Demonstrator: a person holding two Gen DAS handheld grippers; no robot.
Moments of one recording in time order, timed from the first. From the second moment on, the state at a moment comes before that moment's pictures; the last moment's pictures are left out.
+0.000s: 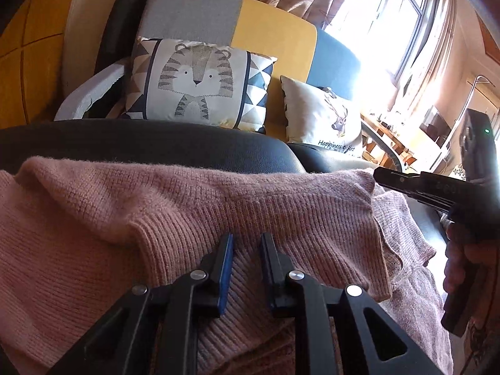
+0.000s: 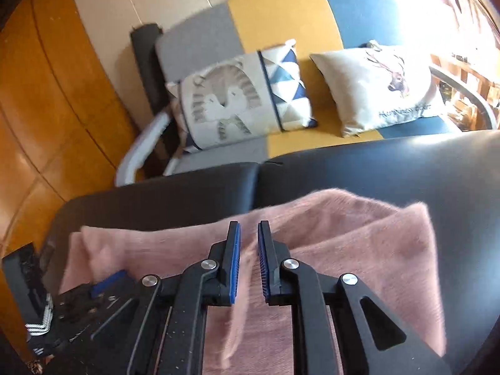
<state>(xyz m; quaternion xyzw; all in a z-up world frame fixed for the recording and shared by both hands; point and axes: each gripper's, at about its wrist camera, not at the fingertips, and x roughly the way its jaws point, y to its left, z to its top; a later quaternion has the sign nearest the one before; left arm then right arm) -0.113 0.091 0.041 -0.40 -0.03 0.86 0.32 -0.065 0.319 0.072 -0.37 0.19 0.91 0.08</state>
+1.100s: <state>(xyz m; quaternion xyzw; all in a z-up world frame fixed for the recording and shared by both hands) -0.115 0.087 0.037 -0.39 -0.05 0.86 0.33 -0.106 0.363 0.028 -0.42 0.13 0.88 0.17</state>
